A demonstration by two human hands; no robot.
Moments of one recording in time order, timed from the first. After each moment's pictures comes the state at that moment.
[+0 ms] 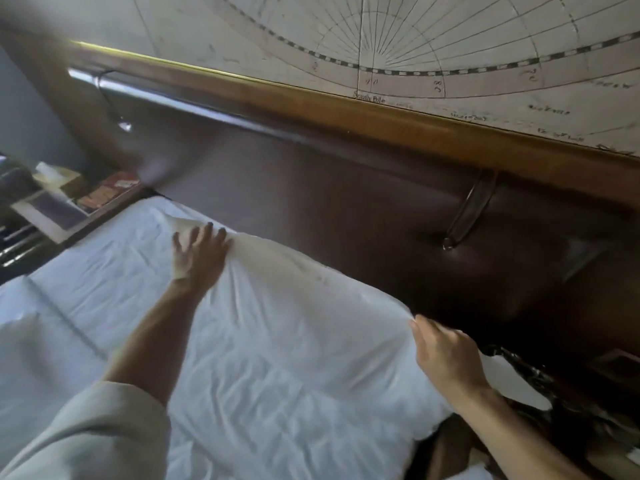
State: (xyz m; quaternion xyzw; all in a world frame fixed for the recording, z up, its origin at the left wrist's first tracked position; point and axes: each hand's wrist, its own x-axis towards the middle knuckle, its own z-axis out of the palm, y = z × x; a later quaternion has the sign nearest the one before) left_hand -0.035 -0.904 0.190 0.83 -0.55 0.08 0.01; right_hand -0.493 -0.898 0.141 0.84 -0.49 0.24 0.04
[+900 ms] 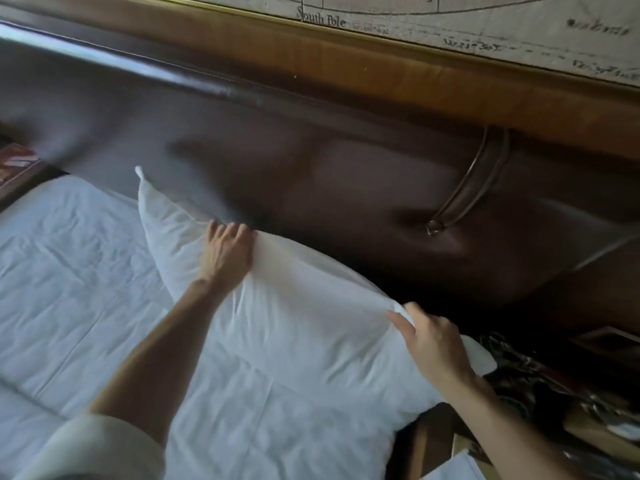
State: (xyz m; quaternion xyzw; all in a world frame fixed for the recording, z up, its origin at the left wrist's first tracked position) left_hand -0.117 -1.023 0.078 0.69 -0.70 0.09 0.15; right_hand -0.508 -0.949 0.084 0.77 -0.60 0.18 -0.13
